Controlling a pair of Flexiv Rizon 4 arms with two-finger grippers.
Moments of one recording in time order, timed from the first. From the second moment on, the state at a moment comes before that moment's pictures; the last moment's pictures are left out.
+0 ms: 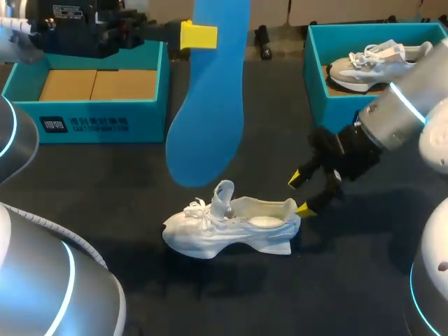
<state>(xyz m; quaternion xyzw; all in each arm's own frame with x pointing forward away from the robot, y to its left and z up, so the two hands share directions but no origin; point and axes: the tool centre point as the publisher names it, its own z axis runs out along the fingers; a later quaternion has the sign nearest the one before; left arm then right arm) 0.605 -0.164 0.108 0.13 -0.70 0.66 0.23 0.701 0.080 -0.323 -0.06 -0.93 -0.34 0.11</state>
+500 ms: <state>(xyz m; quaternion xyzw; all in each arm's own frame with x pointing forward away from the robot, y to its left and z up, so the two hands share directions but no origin) 0.605 -0.164 0.108 0.13 -0.70 0.66 0.23 0.707 0.090 -0.314 -0.05 -0.97 -0.23 0.10</state>
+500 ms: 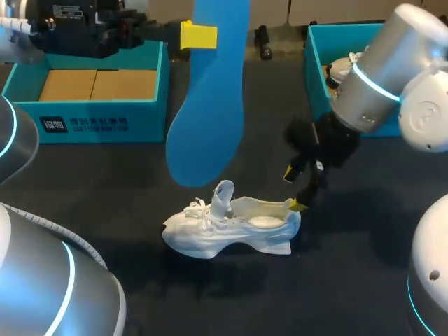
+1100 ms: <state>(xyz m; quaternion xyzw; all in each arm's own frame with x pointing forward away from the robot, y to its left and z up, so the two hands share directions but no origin) 0.605 -0.164 0.108 0.13 -0.70 0.66 0.23 0.711 0.104 -0.313 -0.05 -0.98 -0.15 0.12</state>
